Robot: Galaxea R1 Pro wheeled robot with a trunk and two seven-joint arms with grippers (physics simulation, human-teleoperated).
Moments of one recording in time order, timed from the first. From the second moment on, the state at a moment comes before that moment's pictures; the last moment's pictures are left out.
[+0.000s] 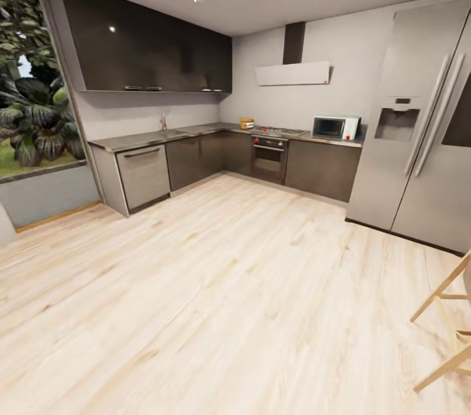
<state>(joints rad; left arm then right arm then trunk) 0.00 -0.01 -0.01 -0.05 0.39 -0.01 0.00 0.00 0.00 0.00 0.01 0.00 -0.06 -0.01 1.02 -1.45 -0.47</state>
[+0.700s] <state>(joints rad) 0.00 -0.01 -0.01 -0.05 0.39 -0.01 0.00 0.00 0.00 0.00 0.01 0.00 -0.10 -0.01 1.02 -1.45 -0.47</state>
